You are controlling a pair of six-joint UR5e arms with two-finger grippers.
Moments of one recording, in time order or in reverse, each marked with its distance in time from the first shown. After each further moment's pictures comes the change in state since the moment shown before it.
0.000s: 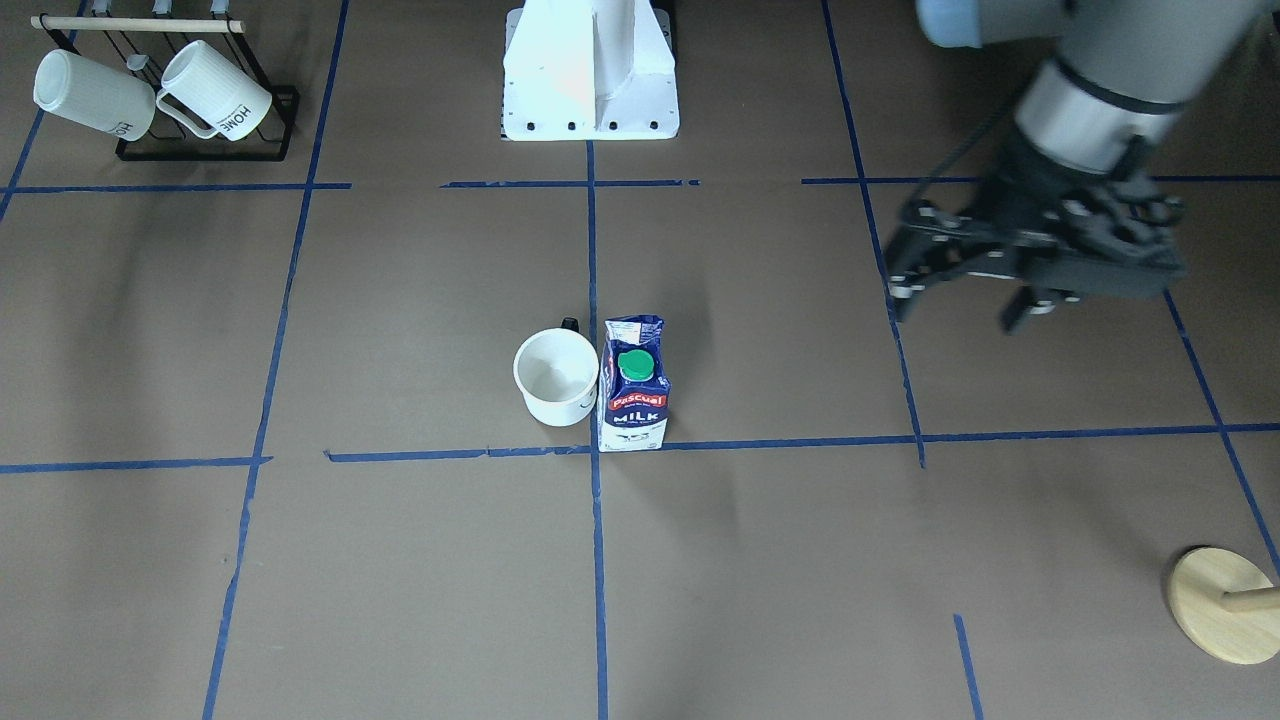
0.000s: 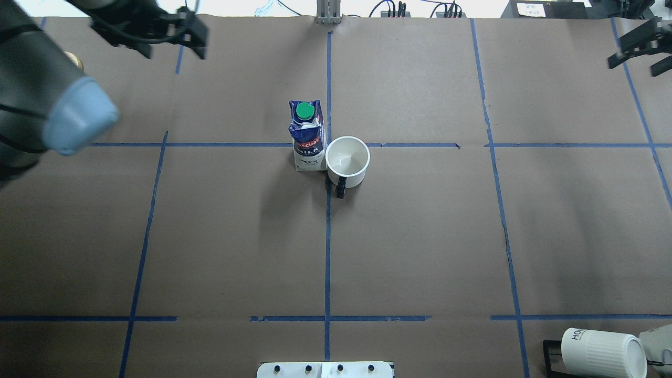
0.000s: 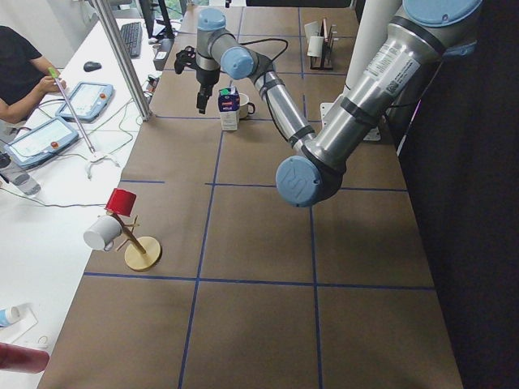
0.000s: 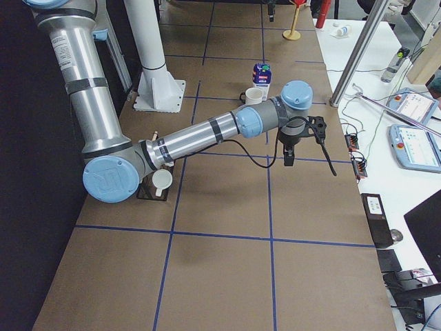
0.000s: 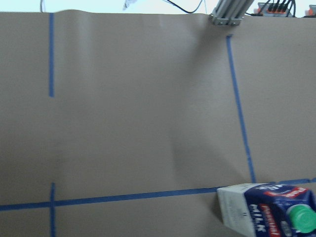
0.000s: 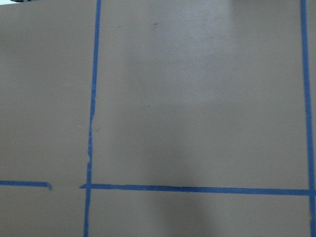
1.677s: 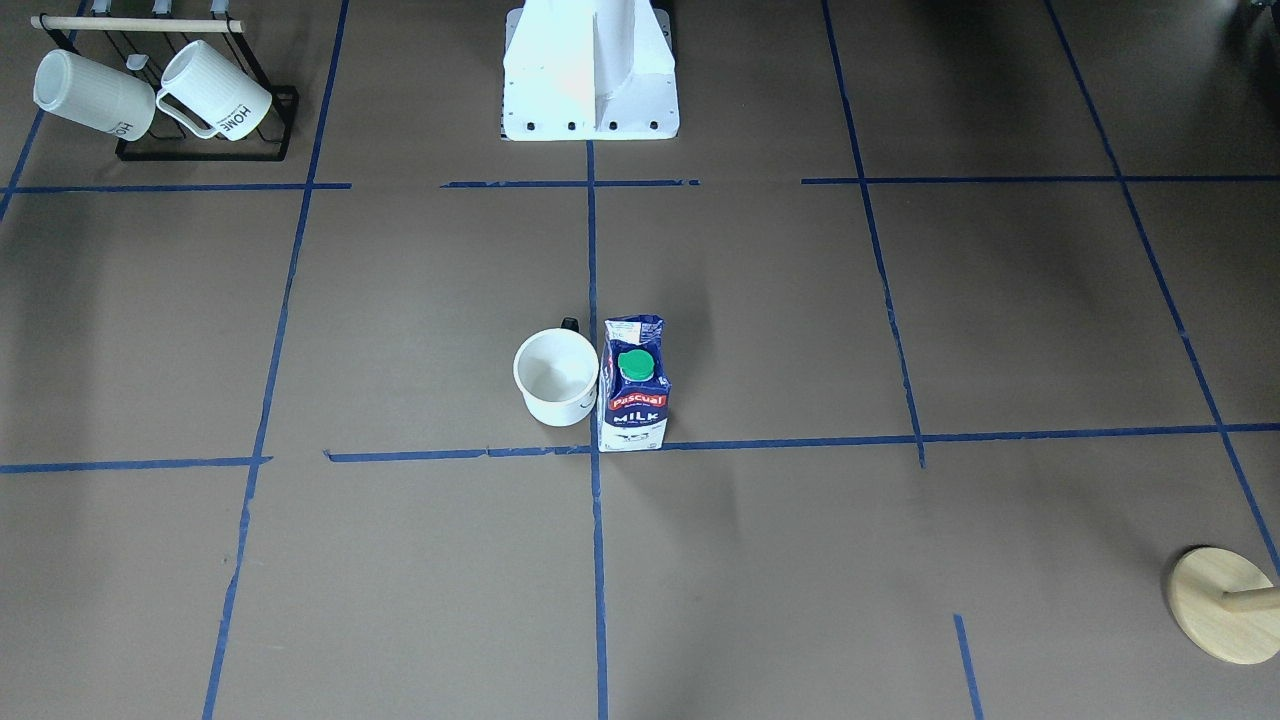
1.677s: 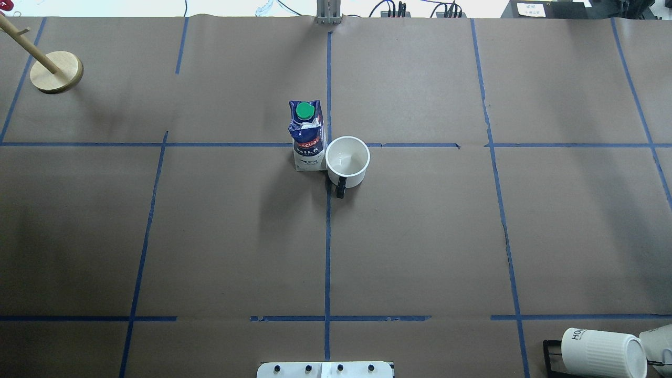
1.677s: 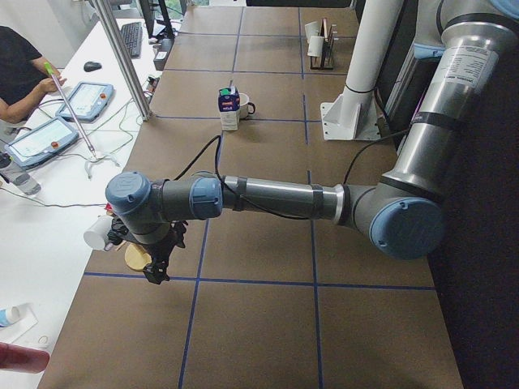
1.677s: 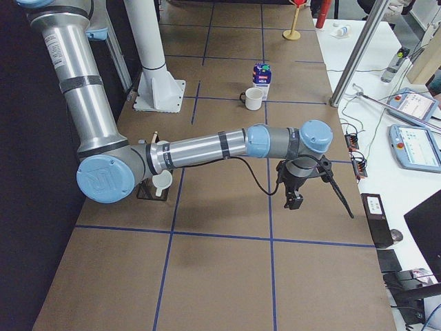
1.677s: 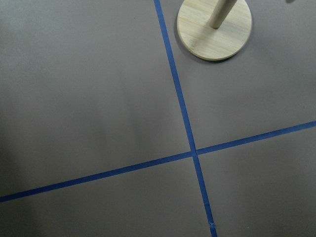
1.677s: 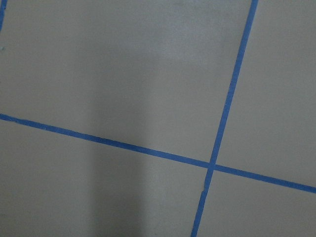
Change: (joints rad) left arm -0.521 0.222 0.539 0.000 -0.147 0.946; right arm 0.070 0.020 -0.196 -0.203 -0.075 -0.532
